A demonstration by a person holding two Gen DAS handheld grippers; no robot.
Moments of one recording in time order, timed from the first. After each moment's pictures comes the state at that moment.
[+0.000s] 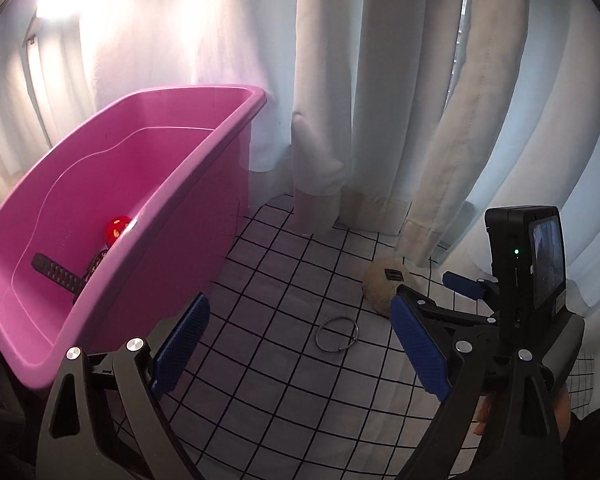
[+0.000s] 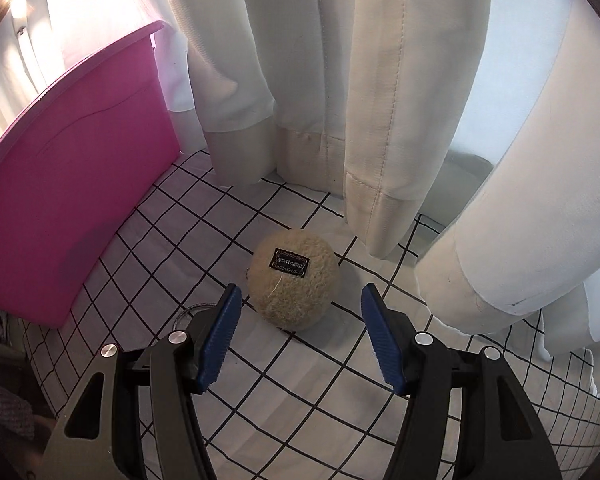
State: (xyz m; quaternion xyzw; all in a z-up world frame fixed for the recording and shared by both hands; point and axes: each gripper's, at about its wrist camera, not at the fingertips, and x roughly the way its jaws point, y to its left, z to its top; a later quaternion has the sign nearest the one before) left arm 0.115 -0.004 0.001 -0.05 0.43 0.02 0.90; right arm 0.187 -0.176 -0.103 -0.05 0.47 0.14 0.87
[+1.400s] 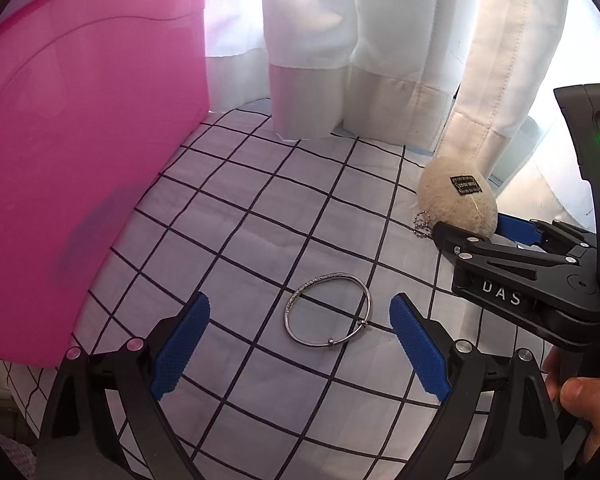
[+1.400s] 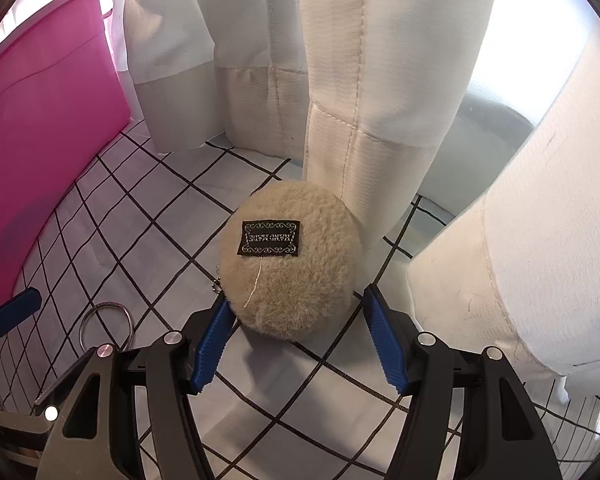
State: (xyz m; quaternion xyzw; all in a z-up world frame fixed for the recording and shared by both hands) left arm 0.162 -0.045 -0.135 -0.04 0.50 0.04 0.87; right arm 0.235 -0.208 -0.165 -0.07 0.49 0.14 0.86
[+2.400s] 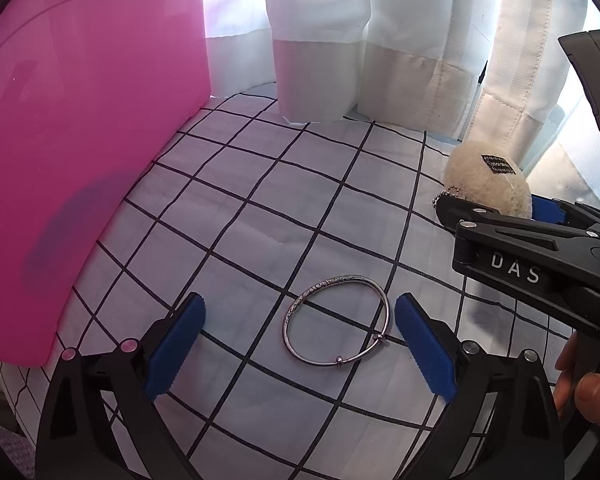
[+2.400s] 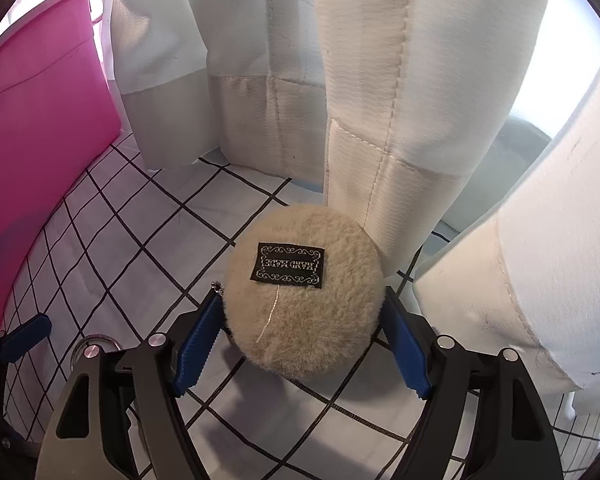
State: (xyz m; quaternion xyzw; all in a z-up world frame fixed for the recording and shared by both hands) left arm 0.174 -0.049 -0.156 -0.04 0.50 0.06 0.86; right arm 0.257 -0.195 -0.173 -0.07 0.48 0.13 0.87
